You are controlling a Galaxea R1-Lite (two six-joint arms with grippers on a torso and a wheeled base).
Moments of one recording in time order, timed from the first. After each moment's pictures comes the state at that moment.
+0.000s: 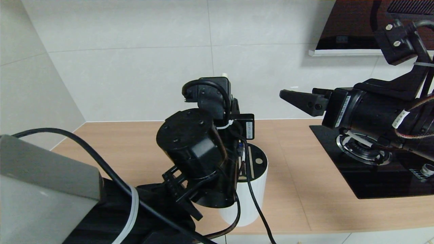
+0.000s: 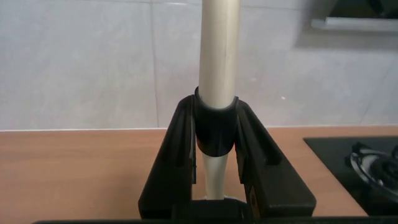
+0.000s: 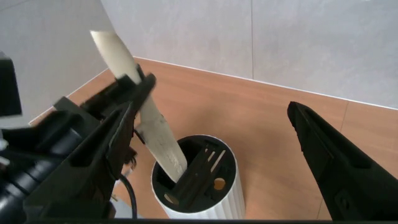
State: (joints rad) left arm -0.93 1.98 -0.97 -1.32 0.80 0.14; right arm 0.70 1.43 -0.93 -0.54 -0.10 0.15
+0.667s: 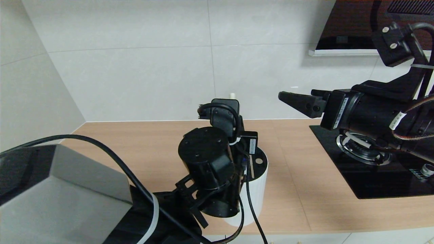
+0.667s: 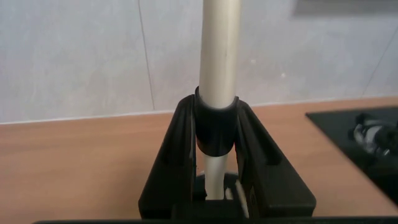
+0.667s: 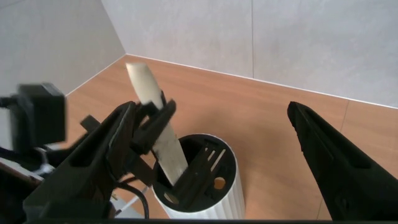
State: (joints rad) left arm -0.93 2.05 -0.93 -1.32 0.78 0.12; right arm 0.70 1.44 -0.93 -0.54 -0.10 0.15
